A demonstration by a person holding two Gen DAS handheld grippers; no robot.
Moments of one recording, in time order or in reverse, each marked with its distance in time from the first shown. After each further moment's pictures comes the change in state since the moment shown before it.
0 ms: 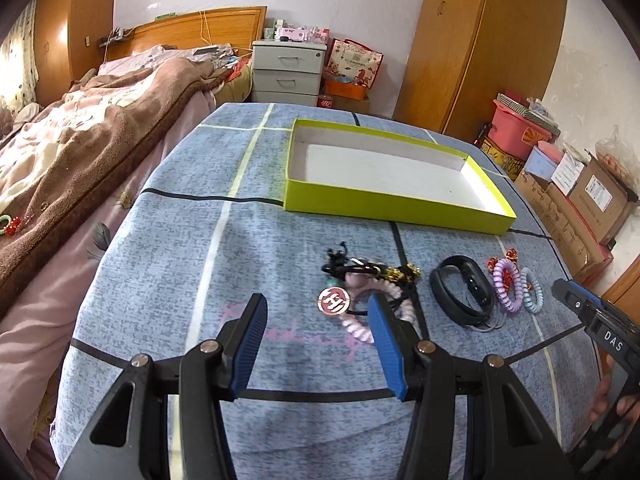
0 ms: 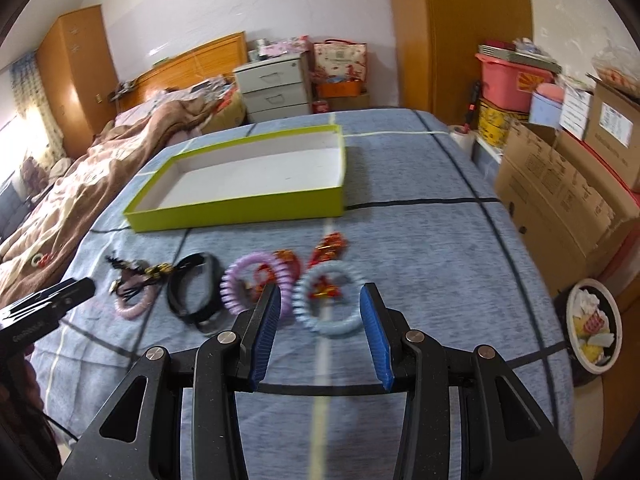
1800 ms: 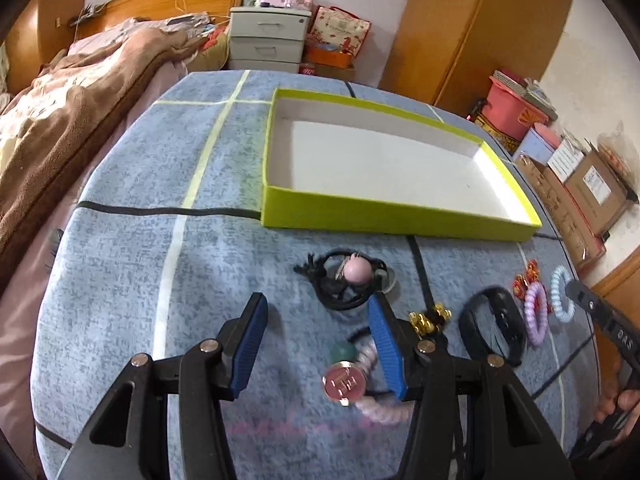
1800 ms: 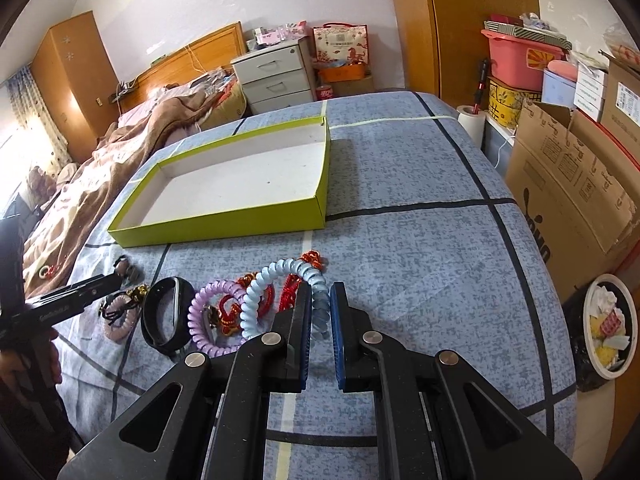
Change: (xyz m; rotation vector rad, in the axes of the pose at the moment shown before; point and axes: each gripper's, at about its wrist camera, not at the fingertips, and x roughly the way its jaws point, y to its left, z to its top) left arm 0.063 0.008 0.034 0.009 0.110 -0.074; right arm 0.033 -0.020 0.024 0.046 0.059 0.076
